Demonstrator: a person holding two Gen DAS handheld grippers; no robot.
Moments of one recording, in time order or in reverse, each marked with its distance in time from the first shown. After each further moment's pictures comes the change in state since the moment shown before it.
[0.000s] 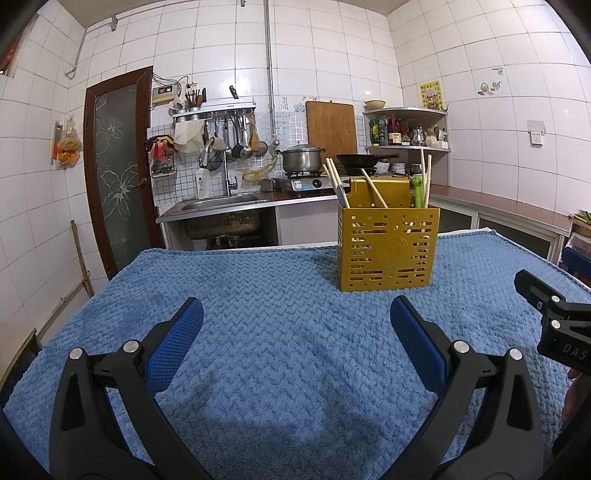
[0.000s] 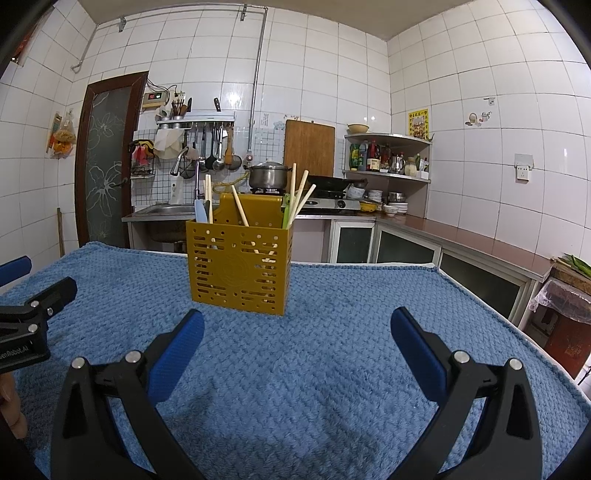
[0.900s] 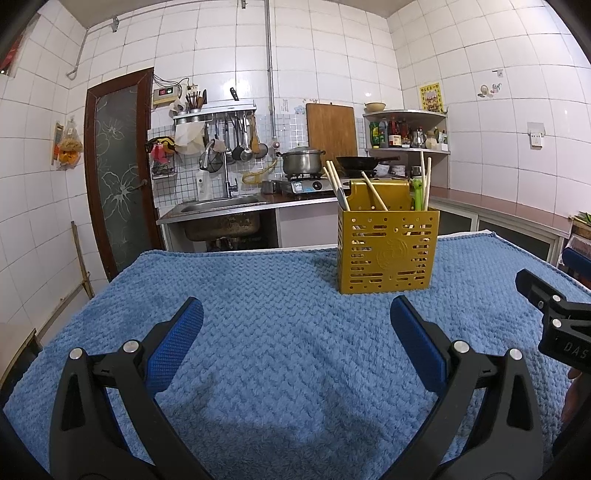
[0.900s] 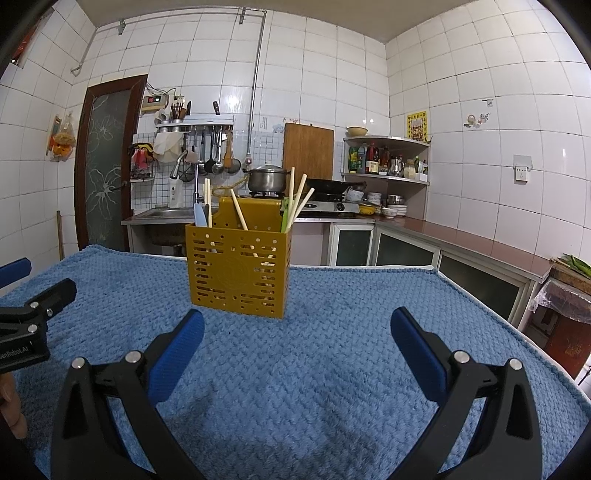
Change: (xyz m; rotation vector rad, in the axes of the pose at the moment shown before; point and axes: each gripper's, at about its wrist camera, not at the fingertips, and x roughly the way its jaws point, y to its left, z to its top) left arm -0.003 0.000 0.001 -0.002 -0.009 -0.001; right arm -0.003 -0.001 -0.001 0.001 -0.014 -0.003
